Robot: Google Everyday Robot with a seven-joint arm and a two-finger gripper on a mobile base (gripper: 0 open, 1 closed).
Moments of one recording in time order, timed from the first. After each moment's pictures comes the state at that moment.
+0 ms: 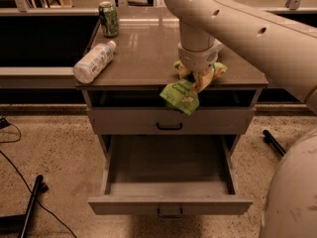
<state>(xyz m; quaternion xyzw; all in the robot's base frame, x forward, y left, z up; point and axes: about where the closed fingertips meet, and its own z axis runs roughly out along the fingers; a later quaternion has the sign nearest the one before) 0.610 -0.126 0.827 0.91 -0.40 0.07 0.05</state>
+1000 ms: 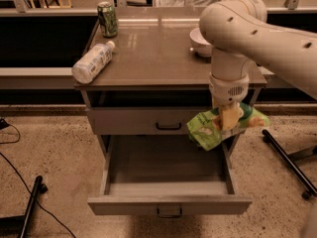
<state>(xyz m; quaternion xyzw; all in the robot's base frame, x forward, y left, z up) 0.510 -0.186 0.784 0.76 -0.65 -0.03 0.10</state>
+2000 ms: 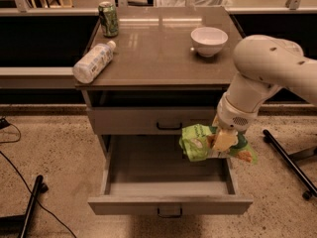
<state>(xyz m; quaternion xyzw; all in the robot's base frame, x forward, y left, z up) 0.478 -0.170 0.737 0.65 -0.75 -0.11 -0.04</state>
